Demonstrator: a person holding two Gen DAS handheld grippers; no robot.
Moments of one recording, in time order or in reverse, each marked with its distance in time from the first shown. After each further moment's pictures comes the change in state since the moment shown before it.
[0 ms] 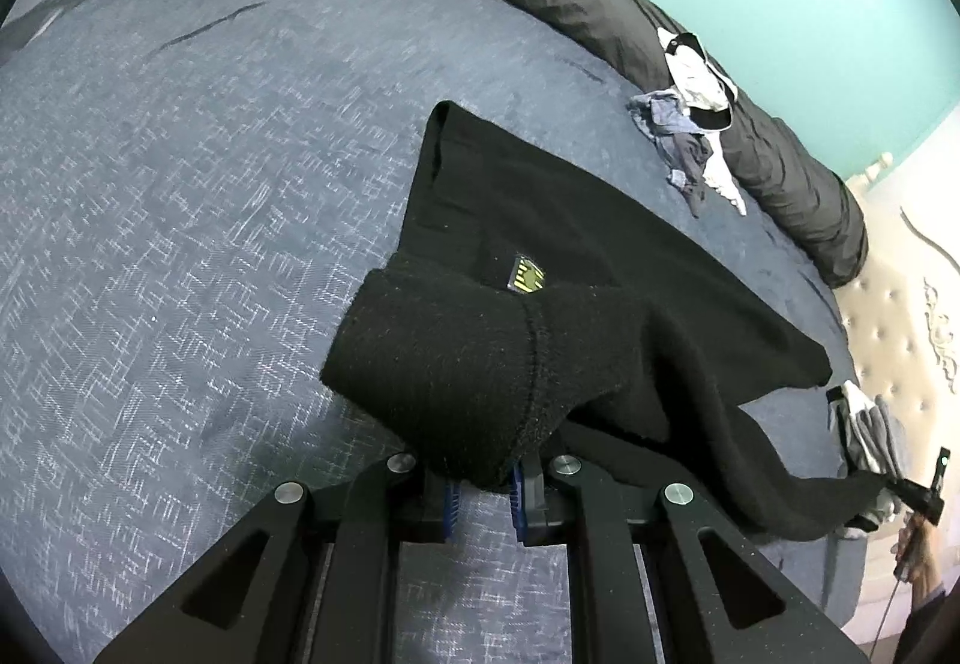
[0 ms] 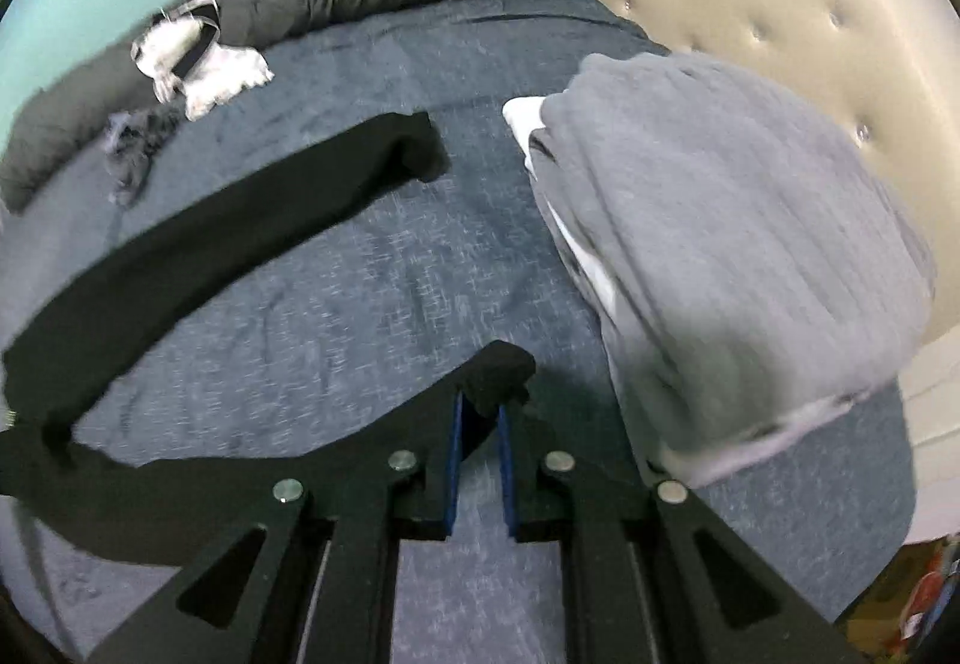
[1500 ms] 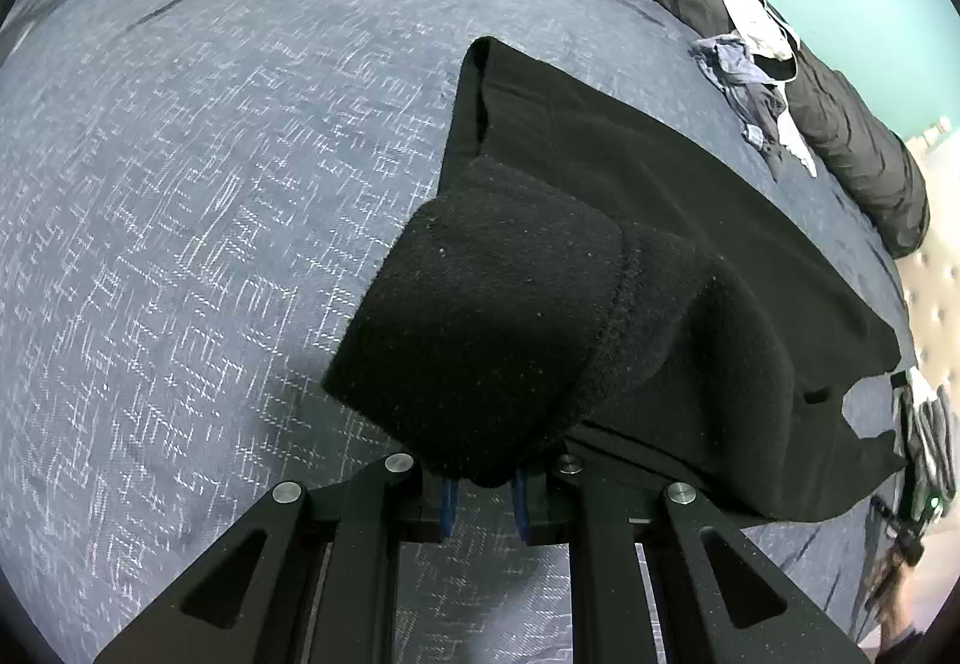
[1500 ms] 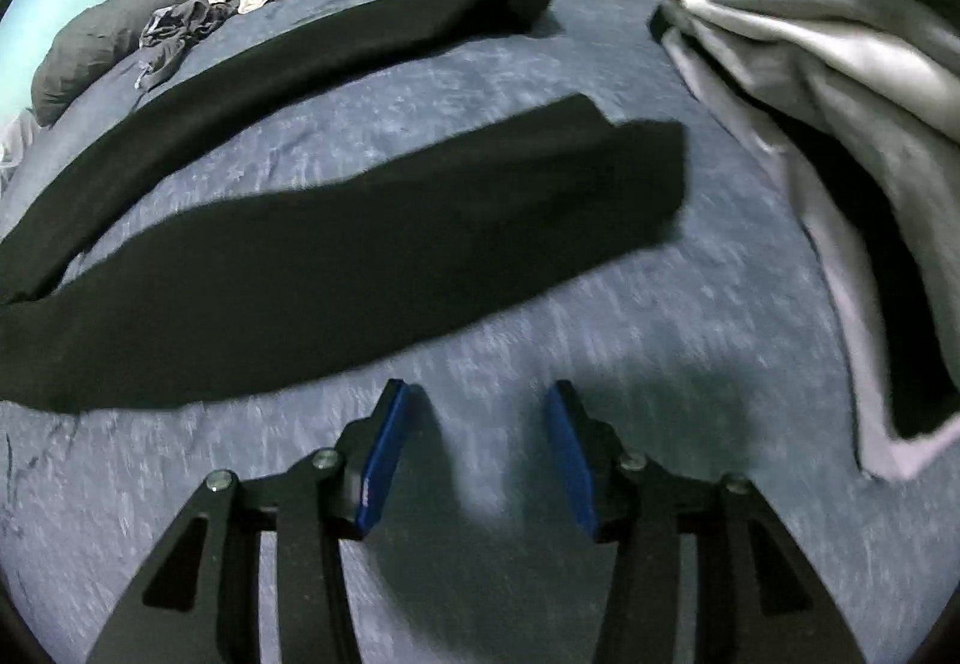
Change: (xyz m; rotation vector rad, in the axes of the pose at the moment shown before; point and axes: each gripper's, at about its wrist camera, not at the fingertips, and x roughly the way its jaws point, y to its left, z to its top) left arm 0.071 0.010 0.026 0.037 0.110 0.120; right arm 0.108 0.061 -0.082 -0.083 0.010 0.162
